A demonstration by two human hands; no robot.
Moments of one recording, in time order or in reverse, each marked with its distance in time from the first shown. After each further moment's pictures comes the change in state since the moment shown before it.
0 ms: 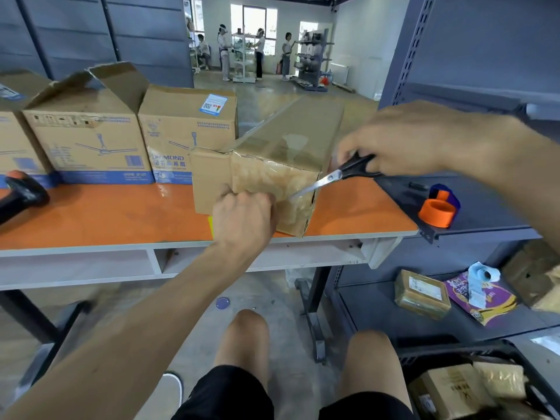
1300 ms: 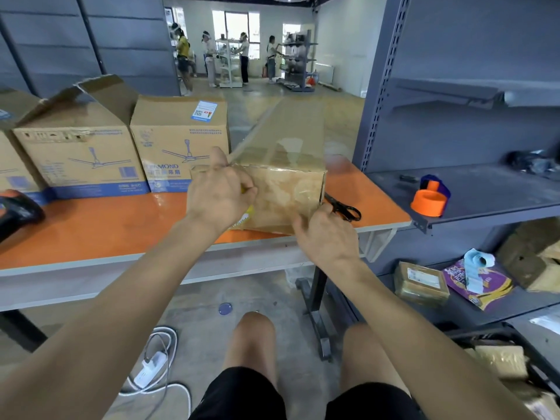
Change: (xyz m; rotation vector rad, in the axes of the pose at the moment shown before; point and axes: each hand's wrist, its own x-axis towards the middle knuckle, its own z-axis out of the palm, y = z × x) left_hand 0.038 -0.043 -0.022 -0.277 -0.153 -0.013; right_hand 0.040 -0.126 0.161 0.583 0.331 0.718
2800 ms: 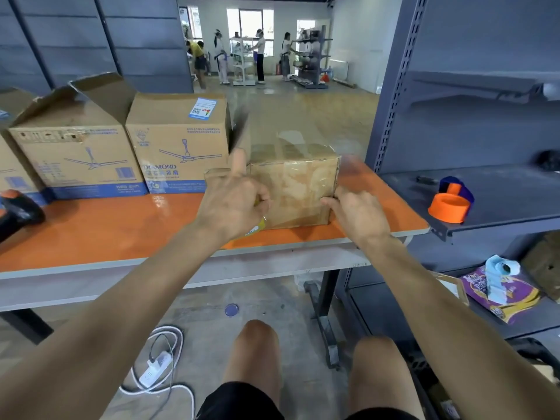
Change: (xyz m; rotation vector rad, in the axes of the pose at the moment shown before) left_hand 0.009 0.012 0.018 0.030 -0.068 0.153; right_hand 0.083 0.065 0.007 -0.053 0.063 -0.260
